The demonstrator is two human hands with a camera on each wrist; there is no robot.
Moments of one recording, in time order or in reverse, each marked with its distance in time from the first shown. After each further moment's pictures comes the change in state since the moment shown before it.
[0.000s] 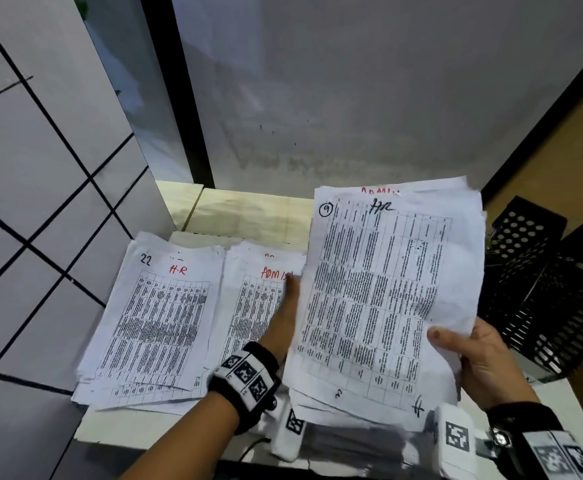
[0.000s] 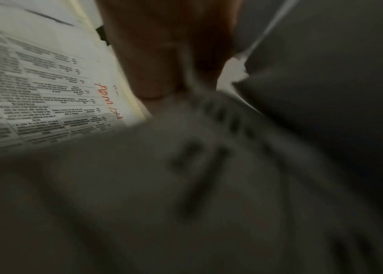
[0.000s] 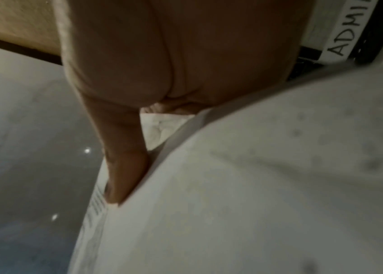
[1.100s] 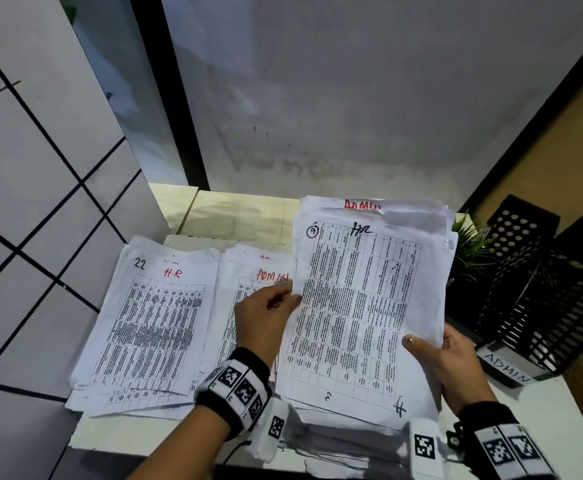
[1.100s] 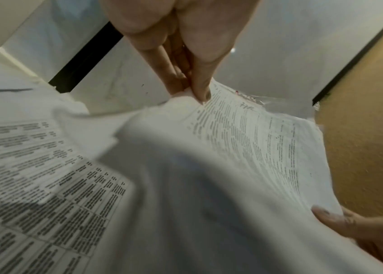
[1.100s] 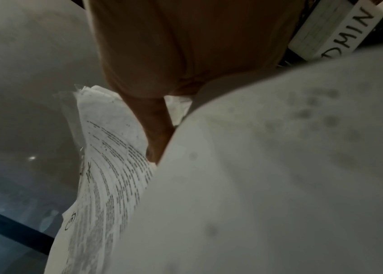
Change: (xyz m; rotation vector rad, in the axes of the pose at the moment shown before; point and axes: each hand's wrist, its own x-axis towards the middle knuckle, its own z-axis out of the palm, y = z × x) left_hand 0.010 -0.016 -0.014 -0.022 0.524 0.335; right_hand 0.013 0.044 -0.012 -0.138 0.163 0.021
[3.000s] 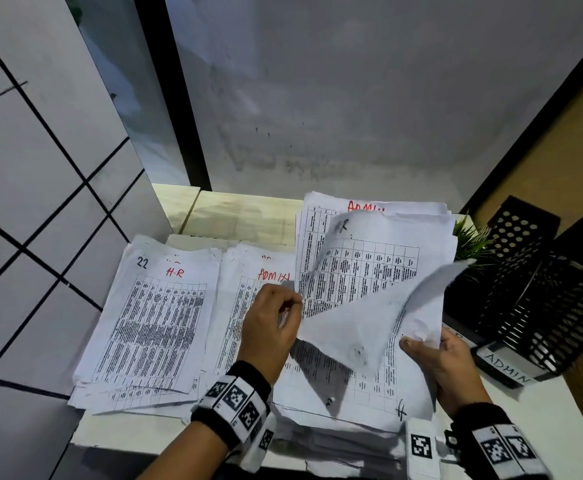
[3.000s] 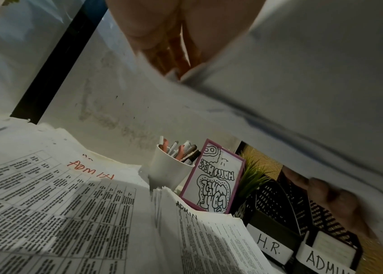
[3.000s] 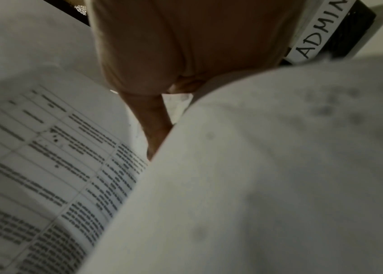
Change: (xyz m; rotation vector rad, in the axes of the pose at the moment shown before) left_hand -0.016 -0.003 -0.008 0.402 -0.095 0.494; right_hand -0.002 0.004 0.008 0.095 0.026 0.055
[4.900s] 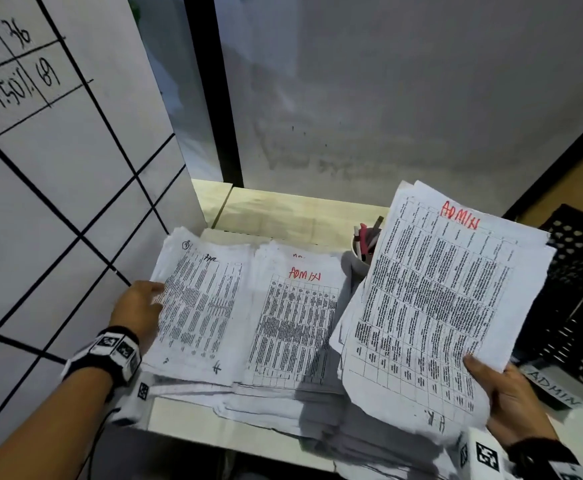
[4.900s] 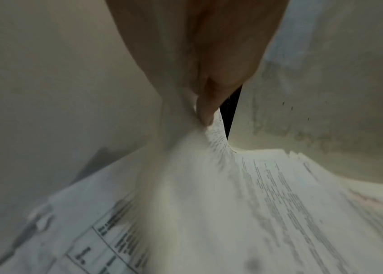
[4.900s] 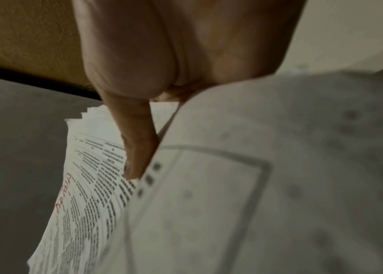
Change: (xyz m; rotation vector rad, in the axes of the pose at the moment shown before) left_hand 0.025 -0.184 -0.205 0.361 0.009 -0.660; right_hand -0.007 0.004 -0.020 0.203 0.069 0.147
